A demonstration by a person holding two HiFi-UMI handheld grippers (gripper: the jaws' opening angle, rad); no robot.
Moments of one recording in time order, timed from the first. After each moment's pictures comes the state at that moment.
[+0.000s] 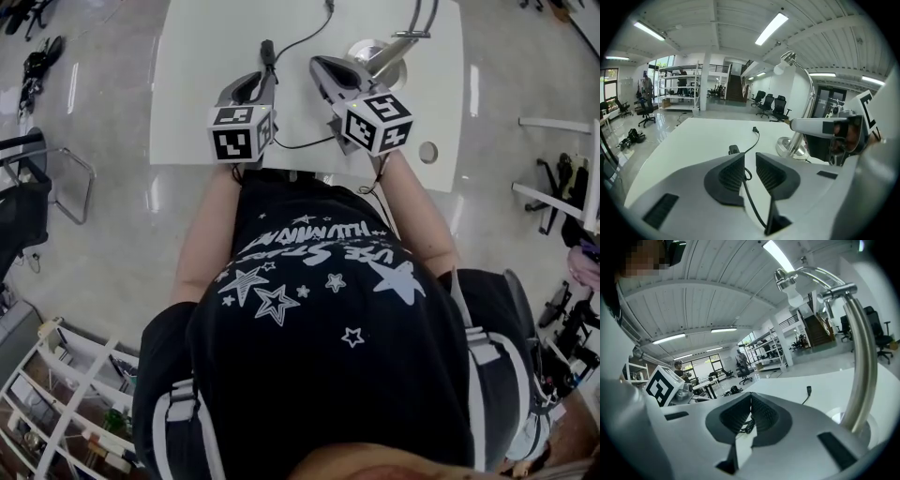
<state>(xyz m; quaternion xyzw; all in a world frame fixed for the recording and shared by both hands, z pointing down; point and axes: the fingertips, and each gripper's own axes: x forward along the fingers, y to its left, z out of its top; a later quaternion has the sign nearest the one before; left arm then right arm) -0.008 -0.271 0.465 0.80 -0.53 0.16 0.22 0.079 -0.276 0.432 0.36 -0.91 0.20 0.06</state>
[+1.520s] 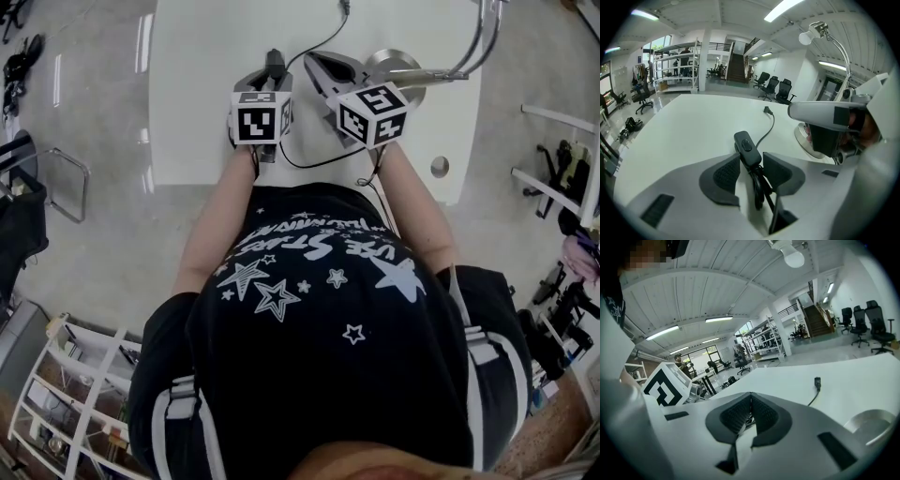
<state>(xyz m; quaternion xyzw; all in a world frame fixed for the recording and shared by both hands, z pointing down) -0.019 -0.333 0.549 0.77 -0.50 0.24 0.31 0.033 -0.342 0.487 0.36 -0.90 0.24 0.12</state>
